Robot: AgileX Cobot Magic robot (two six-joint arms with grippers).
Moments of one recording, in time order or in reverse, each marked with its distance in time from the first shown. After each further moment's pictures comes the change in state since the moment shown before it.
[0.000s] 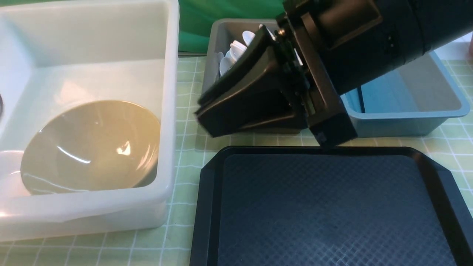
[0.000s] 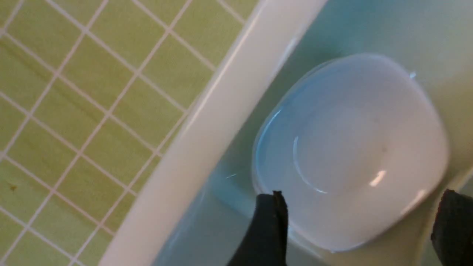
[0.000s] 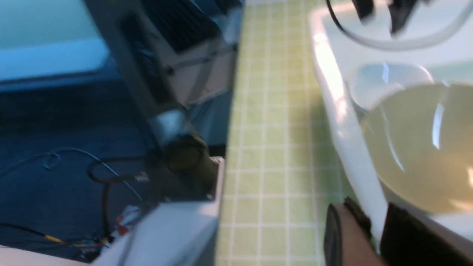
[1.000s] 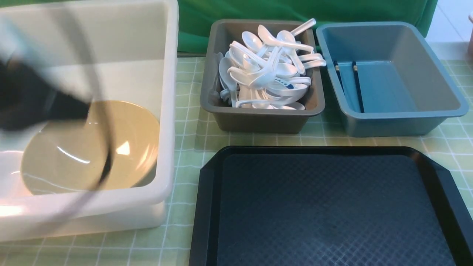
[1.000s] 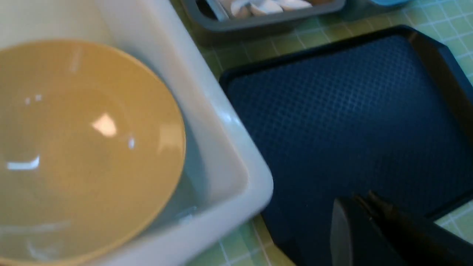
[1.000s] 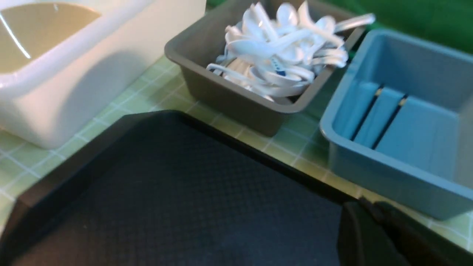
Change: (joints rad) right arm -0.314 -1.126 0.993 -0.682 -0.515 0.622; left arm -0.605 -0.686 0.297 -0.404 0.005 0.334
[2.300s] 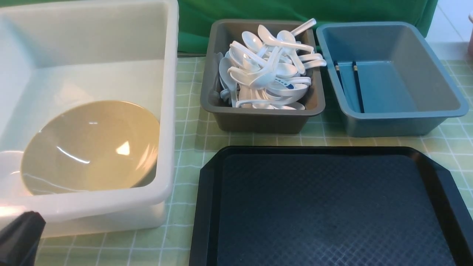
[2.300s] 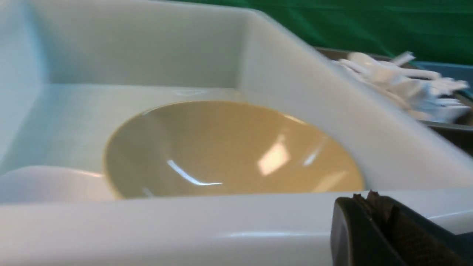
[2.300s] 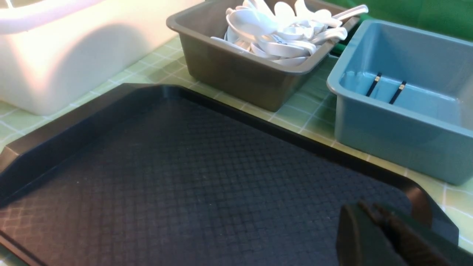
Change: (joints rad) right arm 0.000 -0.354 0.290 -0.001 -0.019 0.003; left arm -0.001 -0.871 1.137 0.362 -1.017 -0.300
